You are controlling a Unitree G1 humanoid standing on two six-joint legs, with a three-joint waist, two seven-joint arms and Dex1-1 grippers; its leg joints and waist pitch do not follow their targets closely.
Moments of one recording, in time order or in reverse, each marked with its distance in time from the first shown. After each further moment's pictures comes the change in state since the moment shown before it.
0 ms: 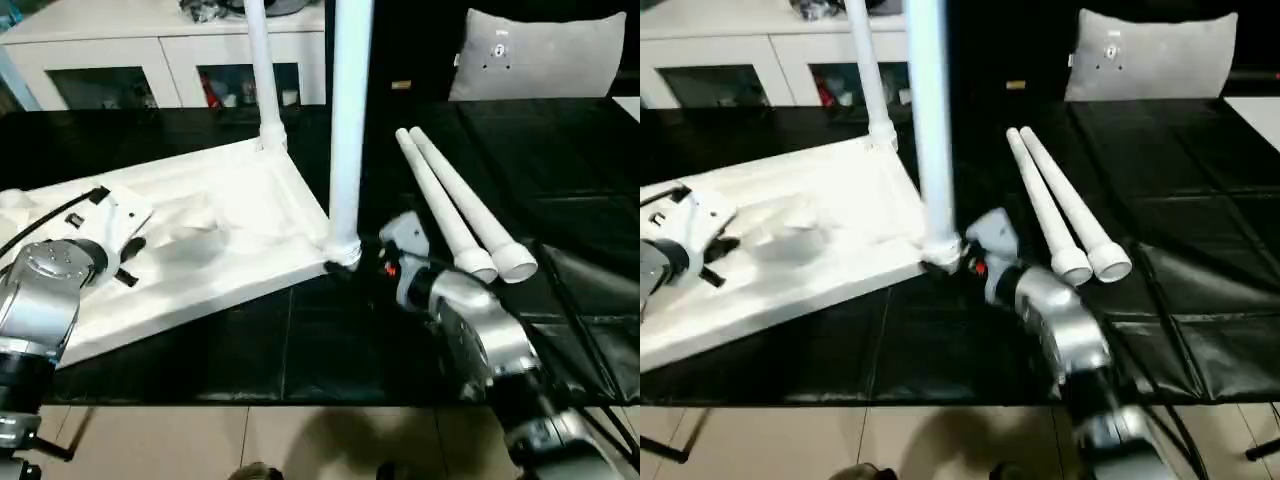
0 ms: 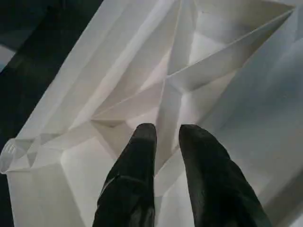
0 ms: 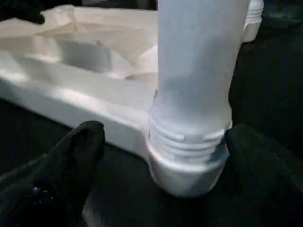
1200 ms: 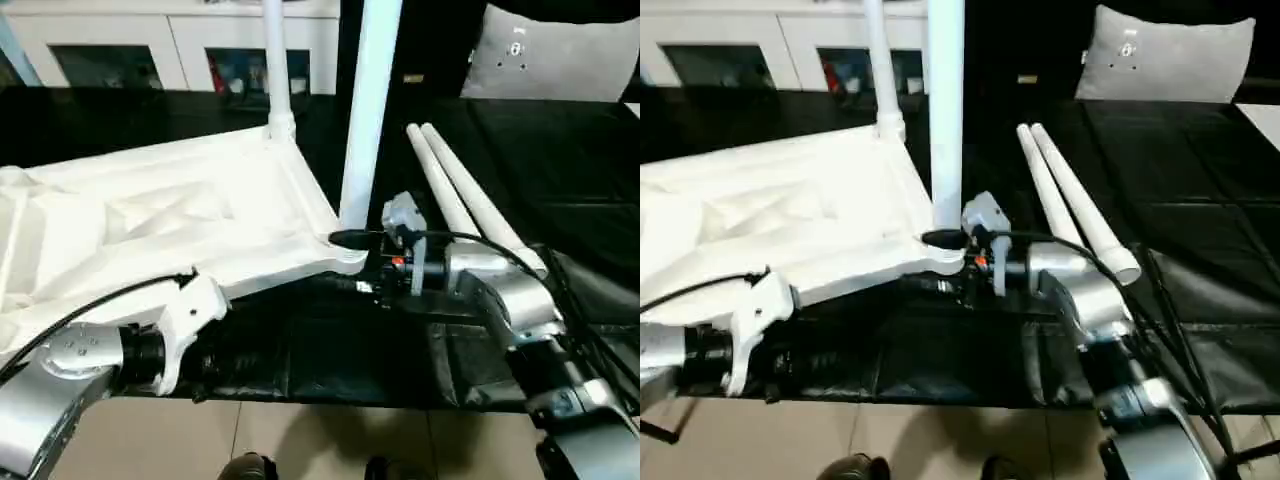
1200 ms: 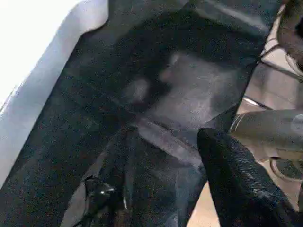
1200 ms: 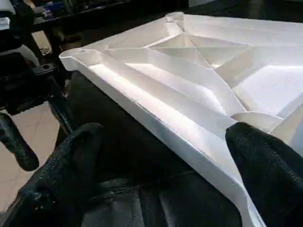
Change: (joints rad) left arm 0.456 0.039 -0.018 -0.750 -0.498 0.157 -0.415; right arm -0.218 -0.064 0.049 0.112 0.137 0.060 0.420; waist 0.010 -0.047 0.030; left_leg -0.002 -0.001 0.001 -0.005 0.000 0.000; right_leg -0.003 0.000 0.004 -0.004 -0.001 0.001
